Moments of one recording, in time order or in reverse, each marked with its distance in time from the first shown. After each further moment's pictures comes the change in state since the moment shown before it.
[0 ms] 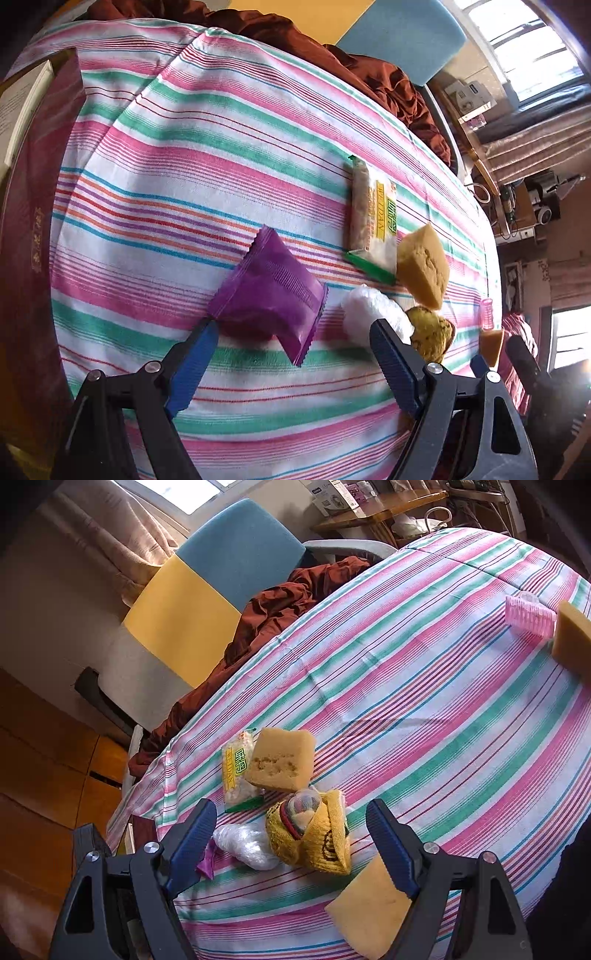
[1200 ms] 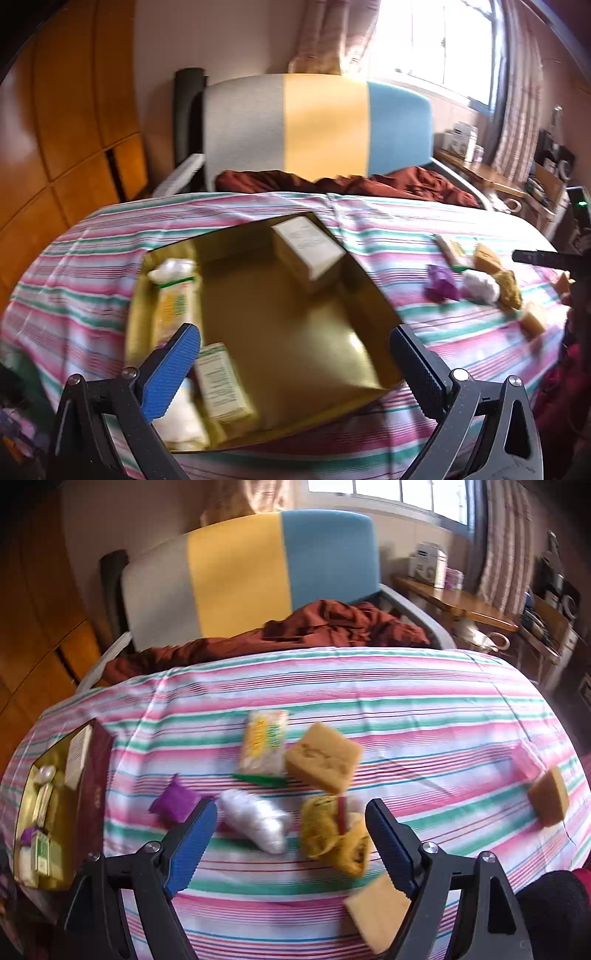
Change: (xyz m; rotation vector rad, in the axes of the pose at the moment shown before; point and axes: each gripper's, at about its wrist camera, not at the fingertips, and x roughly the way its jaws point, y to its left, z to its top) left arm -0.204 0.128 -0.112 0.369 -0.563 0.318; right arm 0.005 0.089 -0.034 -0.479 -0.065 -0.321
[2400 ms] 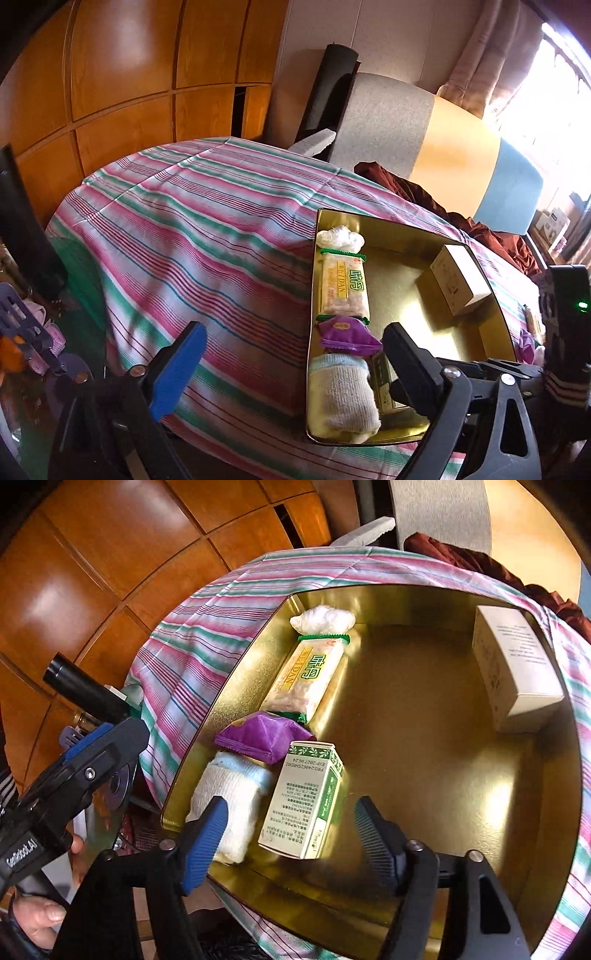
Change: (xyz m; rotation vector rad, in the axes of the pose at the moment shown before) left arm -0.016 0.171 -0.049 -0.437 0.023 0.251; right arm 0.021 0.385 -0.123 -0.581 0.353 0.648
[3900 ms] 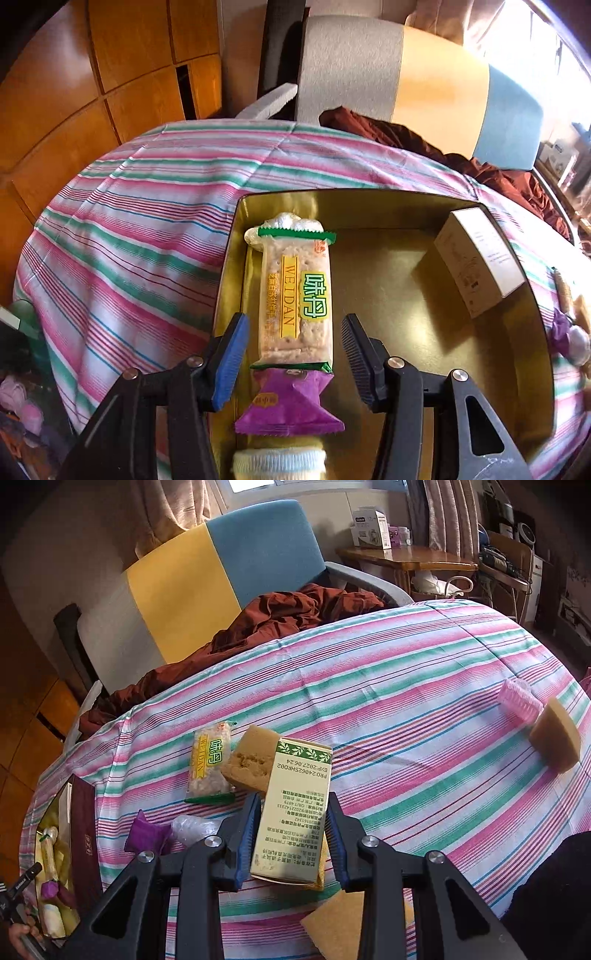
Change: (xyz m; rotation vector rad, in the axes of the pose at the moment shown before) left arm 0.099 -0.079 0.037 0.208 0.161 0.025; right arm -0.251 -0.318 -0.158 0.719 -0.395 -0.564
